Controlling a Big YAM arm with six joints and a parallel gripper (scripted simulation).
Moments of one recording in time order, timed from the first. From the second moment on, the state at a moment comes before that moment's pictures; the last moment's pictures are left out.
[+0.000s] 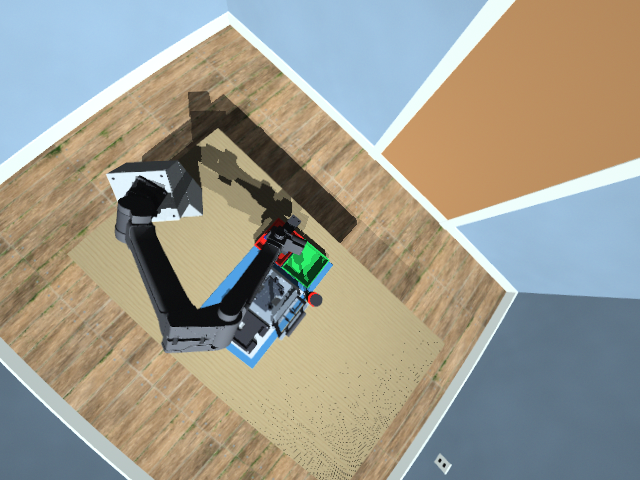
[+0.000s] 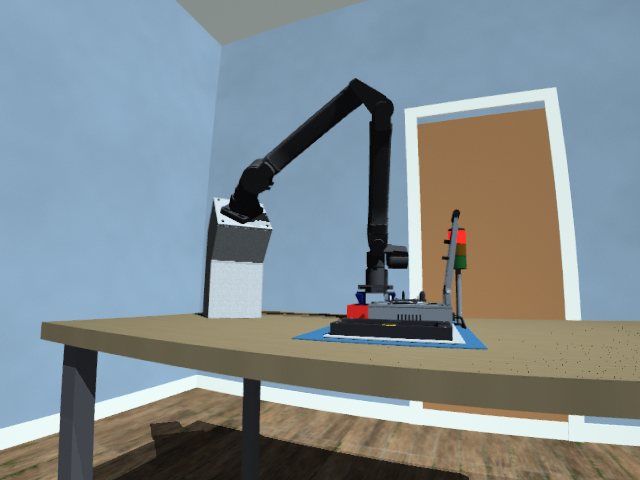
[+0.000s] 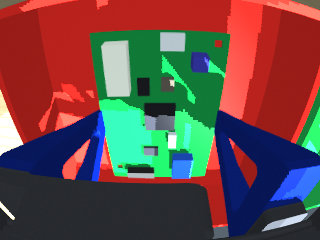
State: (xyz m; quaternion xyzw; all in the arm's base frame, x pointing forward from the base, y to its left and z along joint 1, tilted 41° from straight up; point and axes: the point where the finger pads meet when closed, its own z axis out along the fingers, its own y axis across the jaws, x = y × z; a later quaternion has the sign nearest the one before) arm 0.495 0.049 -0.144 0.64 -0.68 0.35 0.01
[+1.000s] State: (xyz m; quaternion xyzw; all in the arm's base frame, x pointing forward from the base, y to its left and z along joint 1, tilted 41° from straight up) arm 0.494 0.048 -0.146 0.64 -0.68 0.35 0.01
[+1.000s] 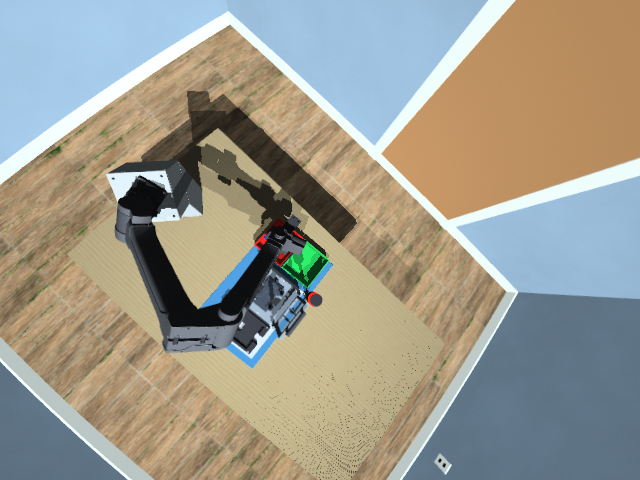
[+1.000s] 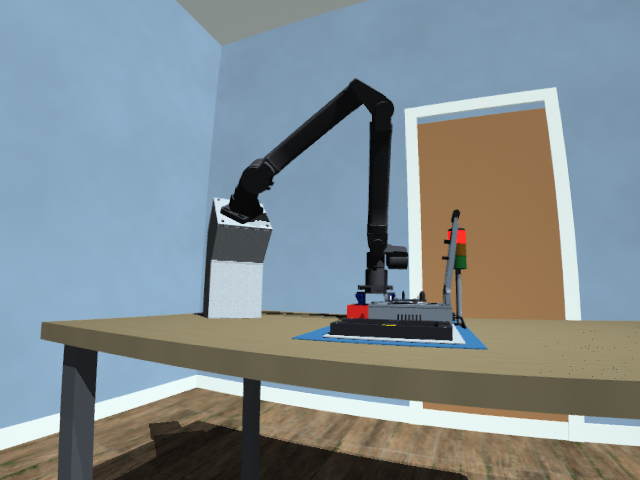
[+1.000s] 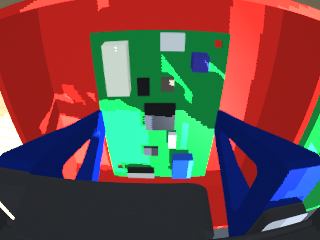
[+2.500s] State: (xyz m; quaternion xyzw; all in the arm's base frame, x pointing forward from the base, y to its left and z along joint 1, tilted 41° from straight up) arm 0.494 0.048 -0.145 0.64 -0.68 0.35 0.01
